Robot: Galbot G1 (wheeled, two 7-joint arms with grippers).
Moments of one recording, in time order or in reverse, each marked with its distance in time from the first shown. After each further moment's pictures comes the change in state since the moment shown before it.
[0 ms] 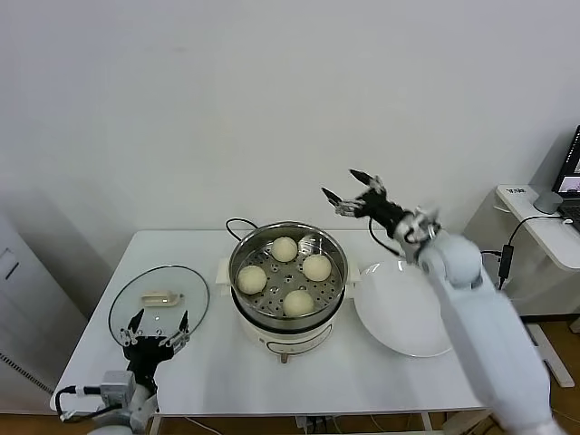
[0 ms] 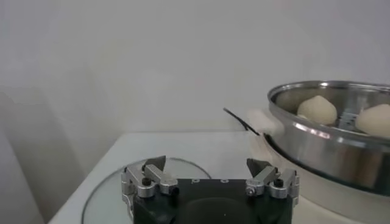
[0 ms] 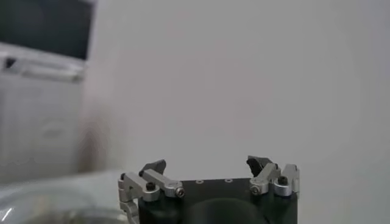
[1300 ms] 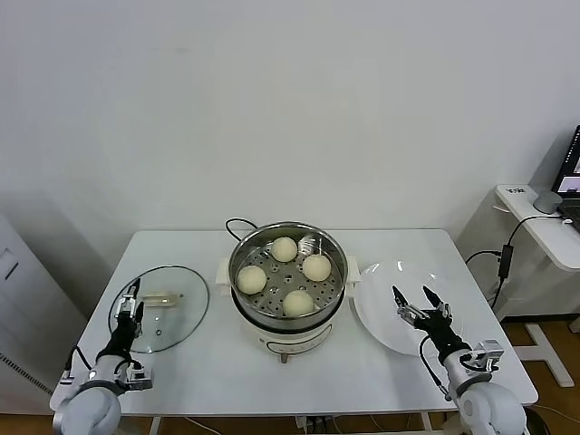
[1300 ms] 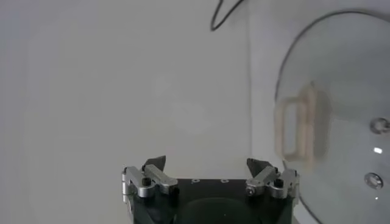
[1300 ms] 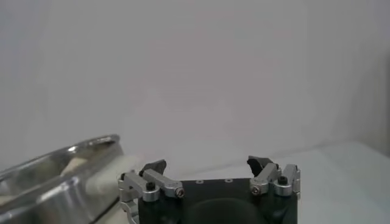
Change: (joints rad) left arm -0.253 0.389 0.071 0.571 1.237 -0.317 -0.240; right arm -0.611 0.085 0.303 0.076 0.132 0.123 0.149
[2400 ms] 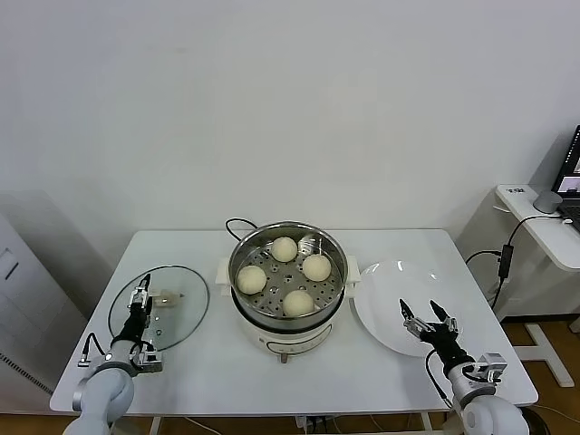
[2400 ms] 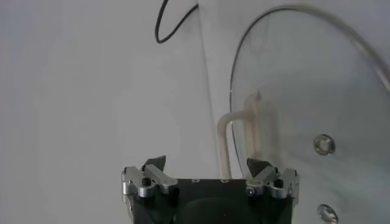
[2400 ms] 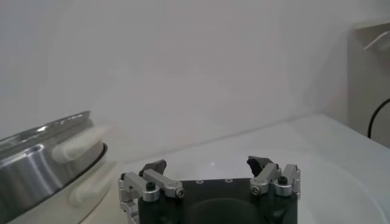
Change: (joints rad) left arm -0.156 -0.004 0.060 0.198 0.015 0.014 -0.011; right arm -0.027 0.009 0.014 -0.054 -0.012 0.027 0.006
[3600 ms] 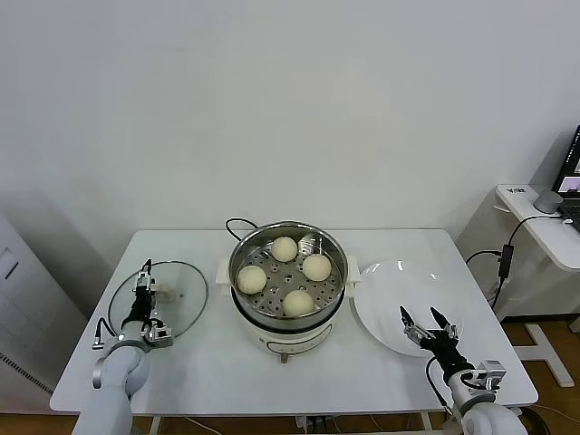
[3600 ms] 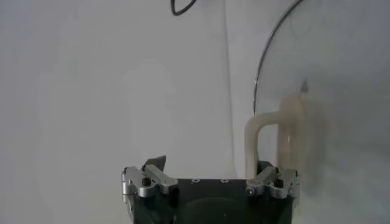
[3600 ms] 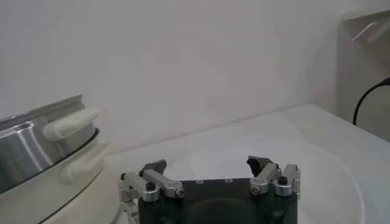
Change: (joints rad) left arm -0.164 -0.057 0.013 0.175 -0.003 0.060 -0.063; right arm -0.016 0.005 -0.002 -0.019 -0.017 0.020 -0.003
